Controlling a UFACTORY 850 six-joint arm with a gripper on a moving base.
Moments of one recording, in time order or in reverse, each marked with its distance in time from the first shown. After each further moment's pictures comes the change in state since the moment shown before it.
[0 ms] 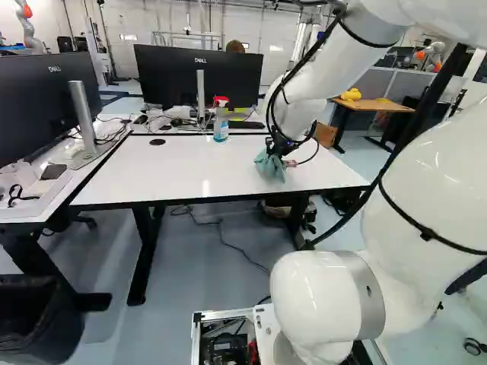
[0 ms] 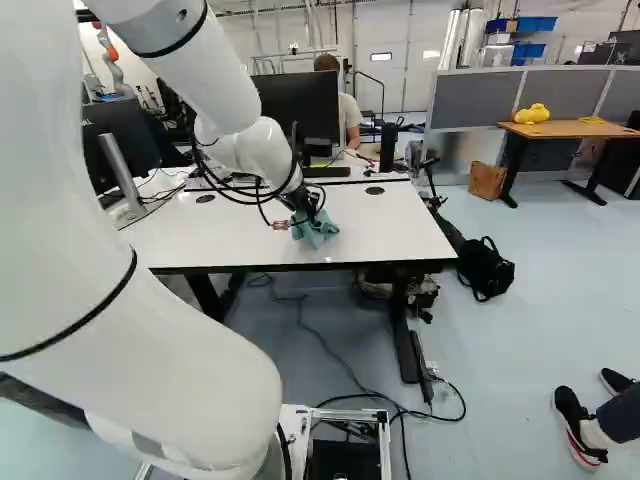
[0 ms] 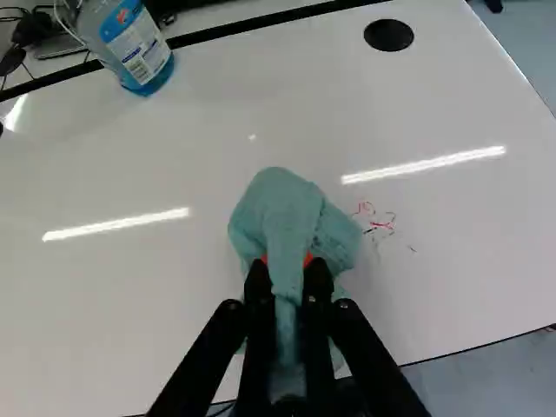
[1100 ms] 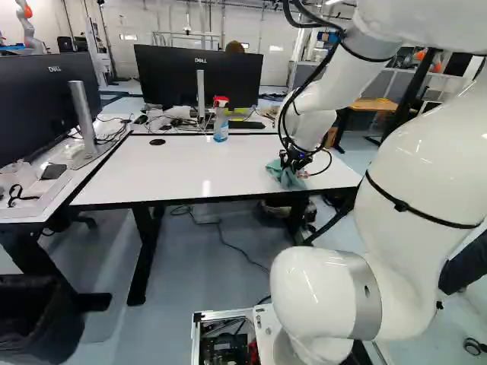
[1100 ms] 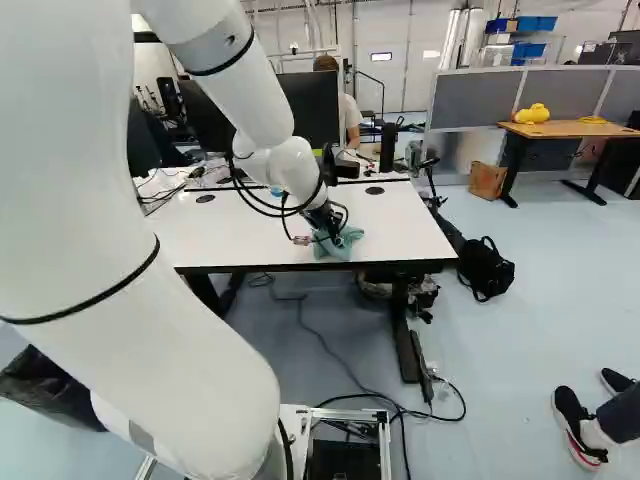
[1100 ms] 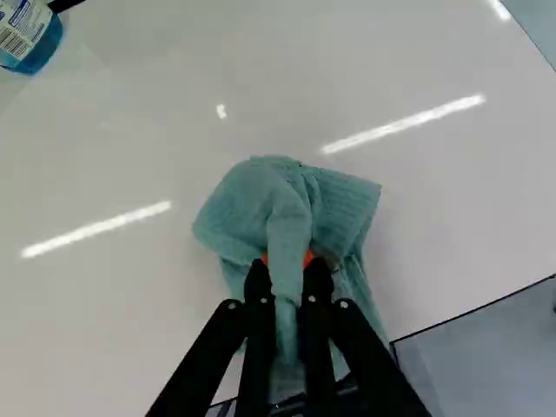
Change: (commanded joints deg) arm -8.7 -5.9 0.6 0.0 0.0 0.0
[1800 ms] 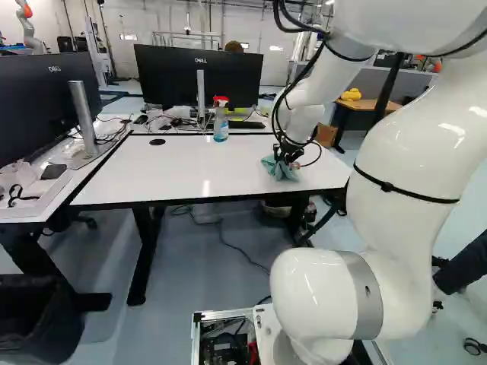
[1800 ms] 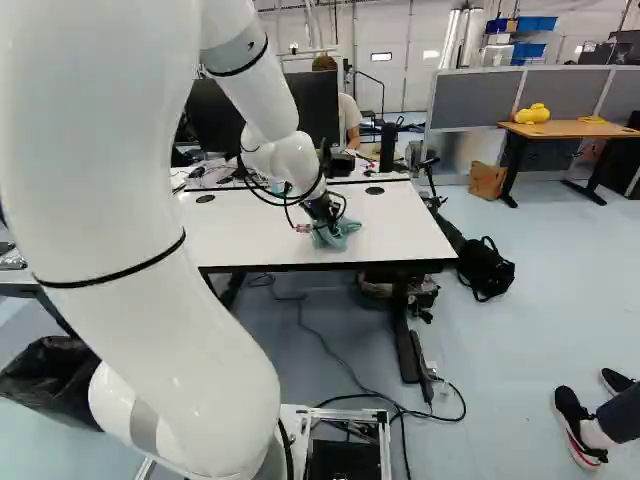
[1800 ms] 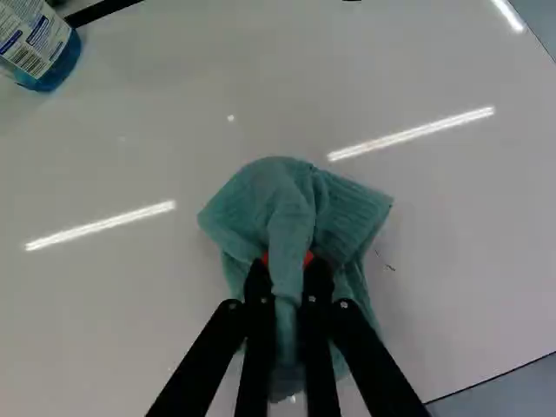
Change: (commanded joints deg) arm 2.2 -5.8 -6.1 0.0 0.0 0.0
